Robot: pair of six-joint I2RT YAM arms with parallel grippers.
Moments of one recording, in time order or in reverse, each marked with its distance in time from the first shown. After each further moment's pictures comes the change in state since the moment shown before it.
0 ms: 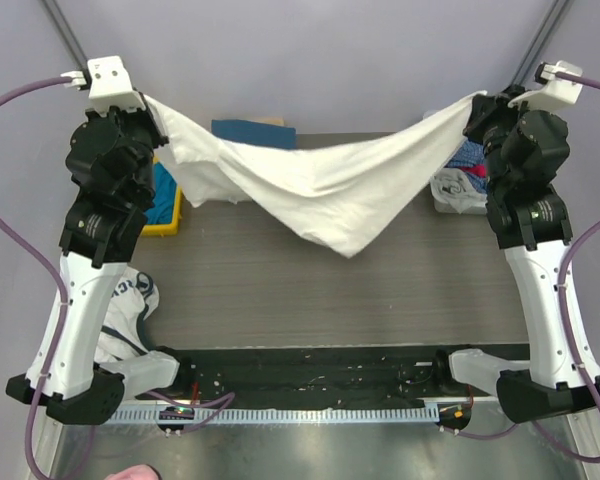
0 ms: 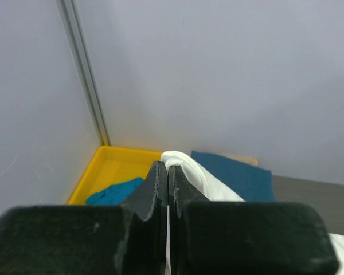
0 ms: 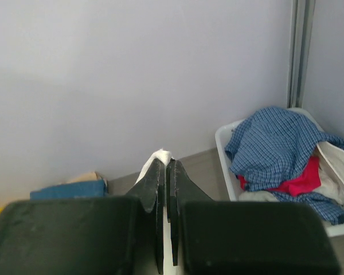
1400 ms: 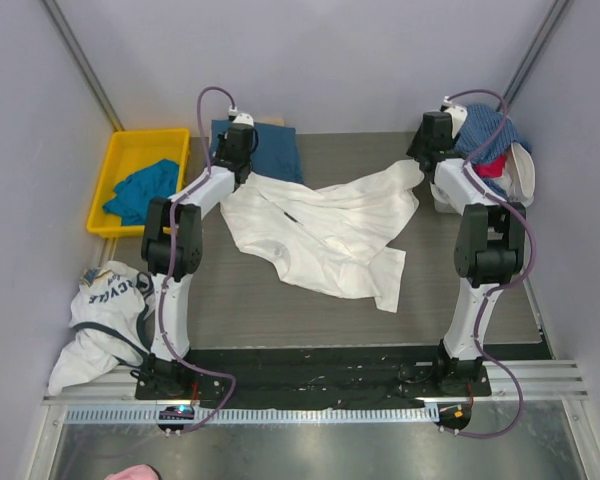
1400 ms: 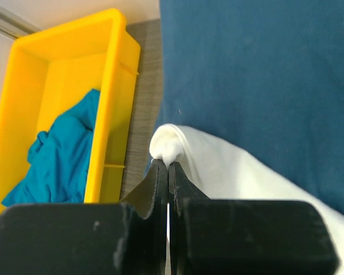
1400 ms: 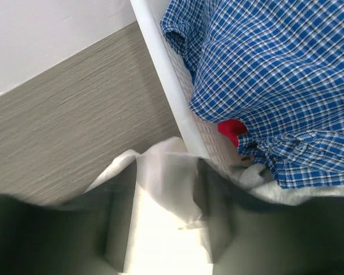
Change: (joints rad) left arm 0.097 1.040 0.042 0.244 -0.066 0.121; right arm -0.088 0.856 0.047 0.124 0.043 0.106
